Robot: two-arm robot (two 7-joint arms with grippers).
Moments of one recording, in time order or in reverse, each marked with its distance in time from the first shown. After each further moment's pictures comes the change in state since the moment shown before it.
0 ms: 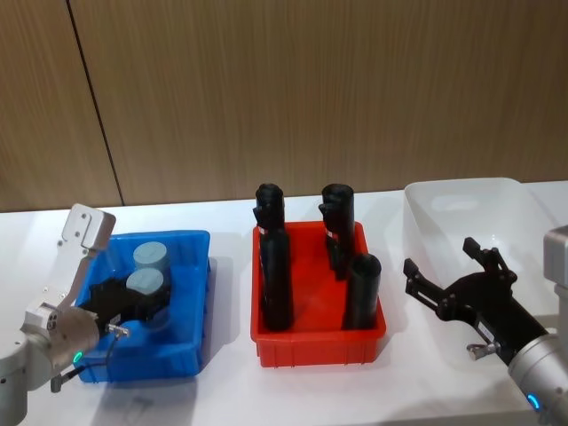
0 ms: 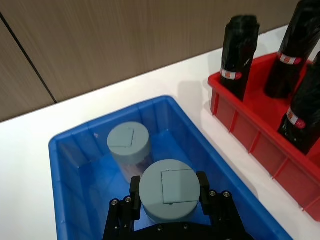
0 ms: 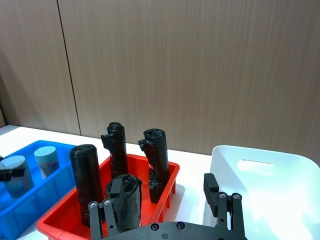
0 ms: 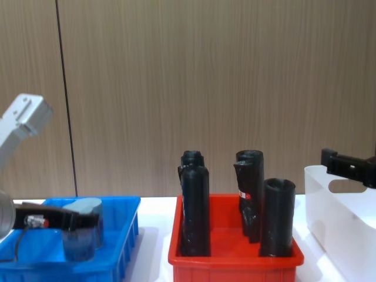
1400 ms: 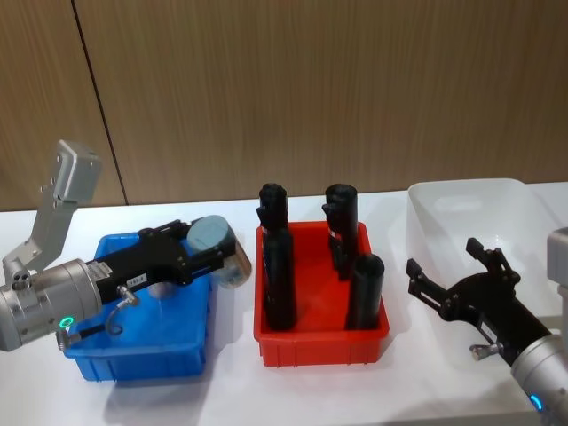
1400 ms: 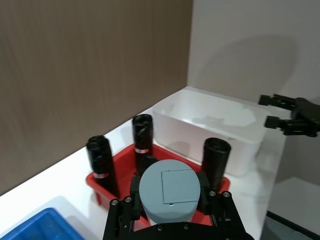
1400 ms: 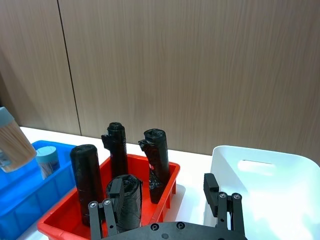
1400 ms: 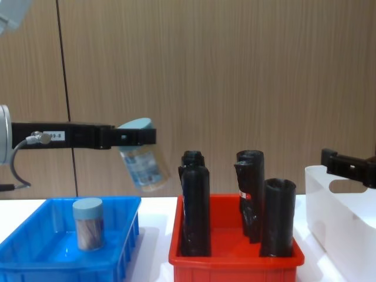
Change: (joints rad) left arm 0.013 0.079 -0.041 -0.217 -0.166 -0.051 -0.459; right arm 0.000 0.000 0.000 0.000 0.000 0.000 0.000
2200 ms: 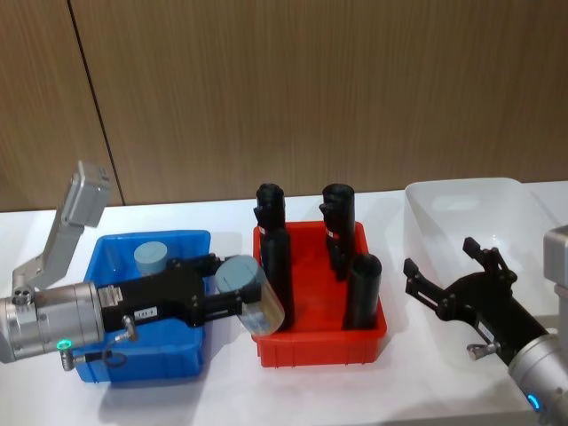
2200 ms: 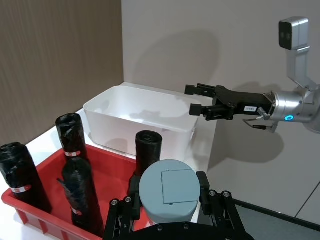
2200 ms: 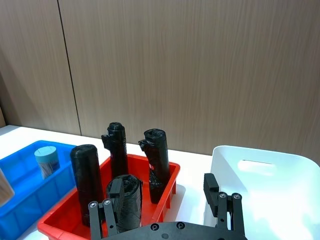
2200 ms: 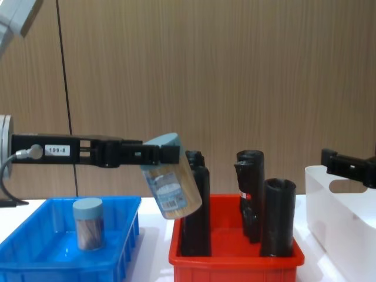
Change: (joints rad) left arm -0.027 0.013 0.038 0.047 -0.009 -0.004 -0.298; right arm 0.000 0.000 0.000 0.000 0.000 0.000 0.000
